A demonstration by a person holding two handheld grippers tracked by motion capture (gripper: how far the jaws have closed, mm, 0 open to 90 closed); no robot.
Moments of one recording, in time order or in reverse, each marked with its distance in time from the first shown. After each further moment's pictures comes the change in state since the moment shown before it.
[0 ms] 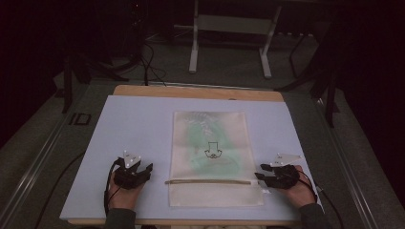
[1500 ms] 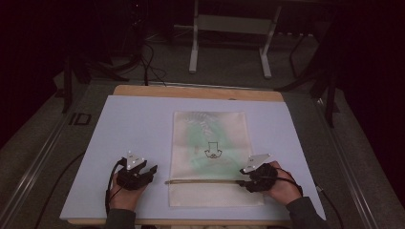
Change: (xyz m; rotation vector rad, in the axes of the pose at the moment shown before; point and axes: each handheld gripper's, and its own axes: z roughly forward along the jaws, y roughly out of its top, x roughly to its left) left arm -0.005 0.001 -0.001 -0.013 -0.094 0.036; right arm 0.052 0.056 0.019 0.144 0.130 -0.238
